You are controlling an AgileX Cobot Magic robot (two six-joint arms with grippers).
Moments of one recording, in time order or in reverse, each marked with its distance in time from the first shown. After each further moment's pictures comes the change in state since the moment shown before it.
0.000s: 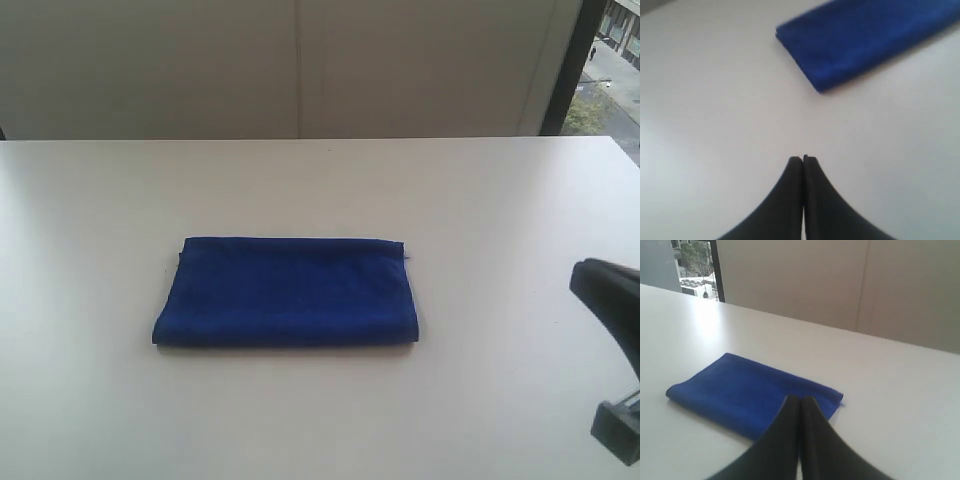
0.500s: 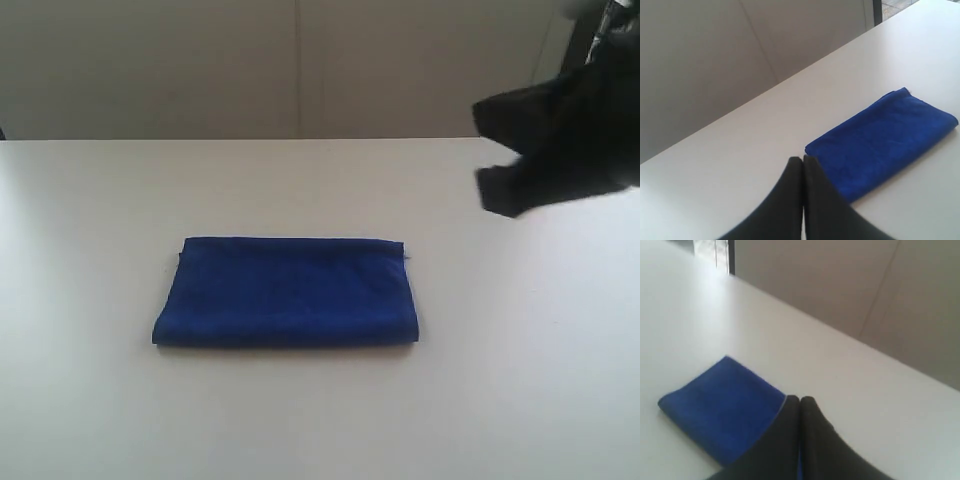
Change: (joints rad) left arm 0.000 0.229 -0.727 -0.004 0.279 0.000; right arm 0.000 0.444 -0.555 0.000 0.251 -0.147
